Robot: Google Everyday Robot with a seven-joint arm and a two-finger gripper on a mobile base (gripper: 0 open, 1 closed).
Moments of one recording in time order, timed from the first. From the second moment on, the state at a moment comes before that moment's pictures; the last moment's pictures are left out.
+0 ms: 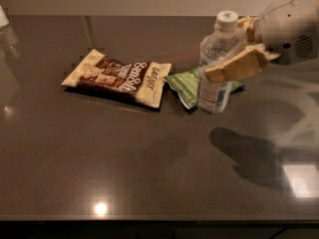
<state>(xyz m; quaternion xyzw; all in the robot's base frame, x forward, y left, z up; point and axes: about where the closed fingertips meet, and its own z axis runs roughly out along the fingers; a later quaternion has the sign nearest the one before) 0.460 -0.089 1.024 -0.58 0.65 0.26 0.42</state>
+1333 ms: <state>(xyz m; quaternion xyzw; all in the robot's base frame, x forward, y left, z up) 0.555 -0.188 0.973 -0.49 0.72 0.26 0.43</state>
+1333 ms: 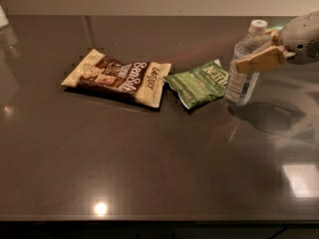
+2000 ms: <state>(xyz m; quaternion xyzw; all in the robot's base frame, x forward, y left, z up) 0.566 -0.191 0.948 -0.48 0.72 0.27 0.42</state>
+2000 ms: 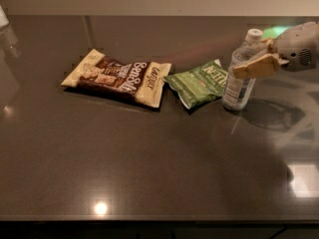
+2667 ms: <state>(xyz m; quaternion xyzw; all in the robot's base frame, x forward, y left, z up) 0.567 -0.194 0.940 -0.48 0.71 0.28 0.43</state>
